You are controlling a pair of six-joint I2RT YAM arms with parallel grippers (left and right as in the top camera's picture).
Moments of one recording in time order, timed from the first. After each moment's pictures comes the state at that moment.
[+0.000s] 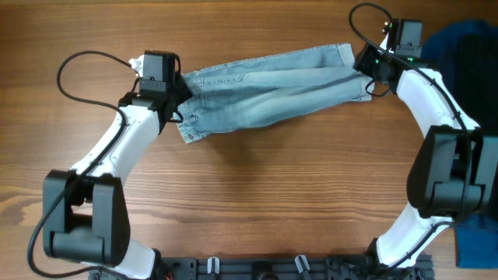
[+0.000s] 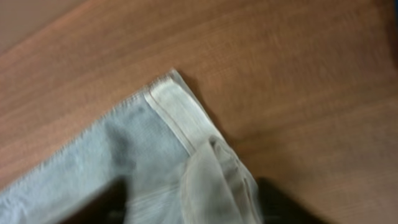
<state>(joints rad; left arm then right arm) -0.15 1.72 1.09 -0.29 -0.14 -0.65 -0.07 1.96 1.39 -0.32 -0.07 0.37</state>
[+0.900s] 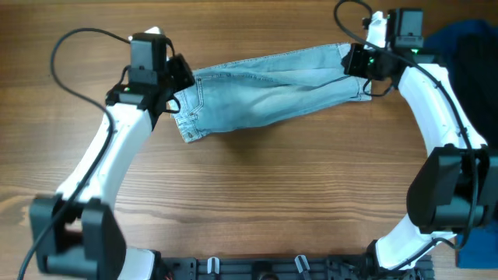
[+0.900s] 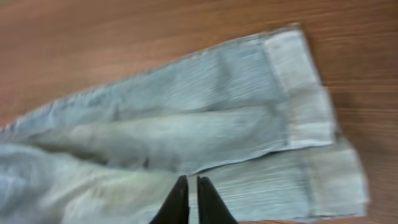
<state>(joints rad) -0.15 1.65 1.20 -0.36 0.06 -0.52 -0.01 1.86 1.47 -0.62 -0.31 0.14</state>
